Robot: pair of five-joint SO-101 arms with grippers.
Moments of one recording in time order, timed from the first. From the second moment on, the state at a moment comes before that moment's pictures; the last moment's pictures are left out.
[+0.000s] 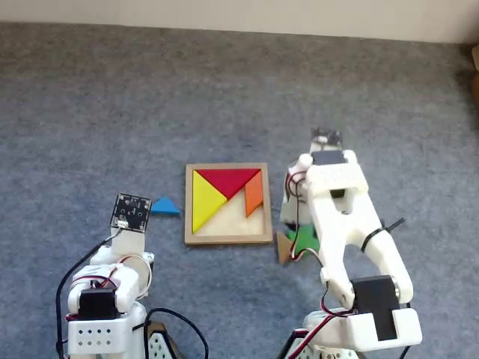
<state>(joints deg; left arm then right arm) -8.8 -102.4 96.0 75.8 -6.7 -14.2 -5.7 30.5 74.9 -14.9</state>
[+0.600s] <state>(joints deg) -8.8 -102.4 96.0 75.8 -6.7 -16.6 -7.4 46.3 57.5 -4.3</state>
